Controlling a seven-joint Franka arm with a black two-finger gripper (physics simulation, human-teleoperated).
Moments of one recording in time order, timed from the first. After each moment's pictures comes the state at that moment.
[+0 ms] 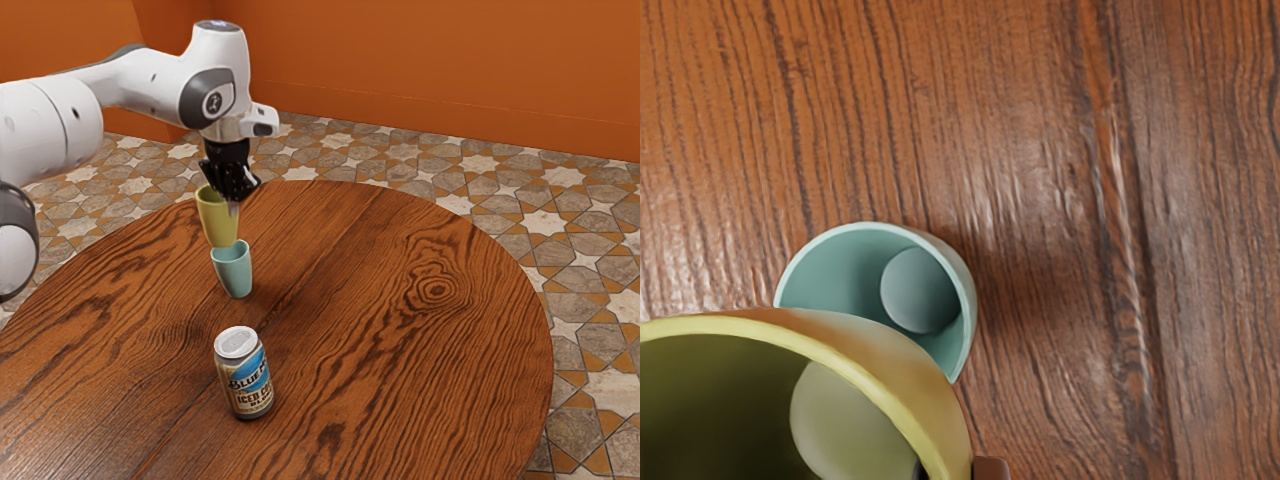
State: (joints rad) arm -0.01 0.46 0.03 -1.35 0.13 1.79 0.13
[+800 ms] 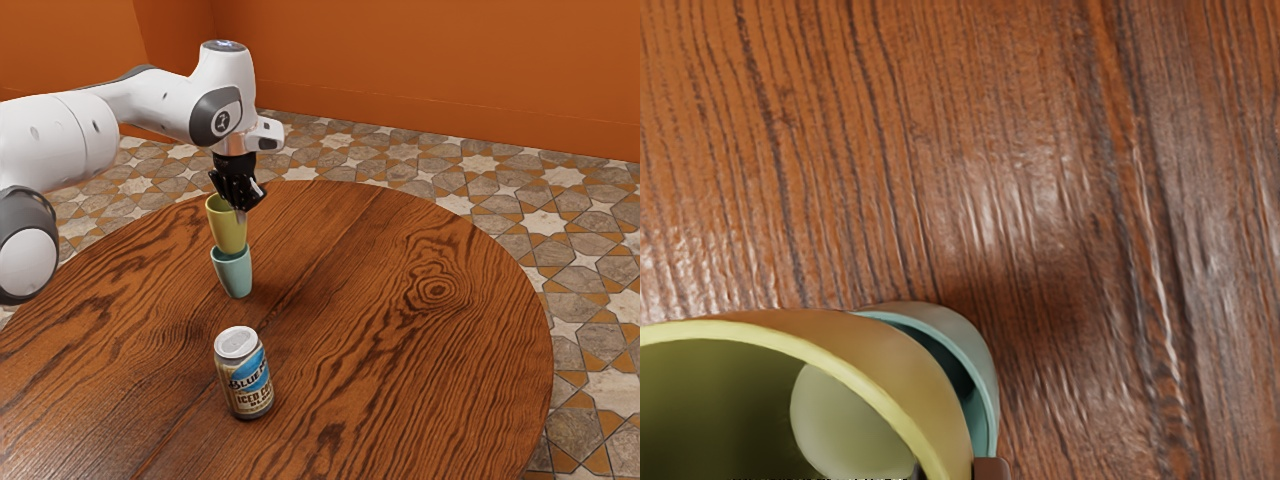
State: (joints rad) arm 0.01 0.54 0.03 -1.32 0.13 1.87 0.18
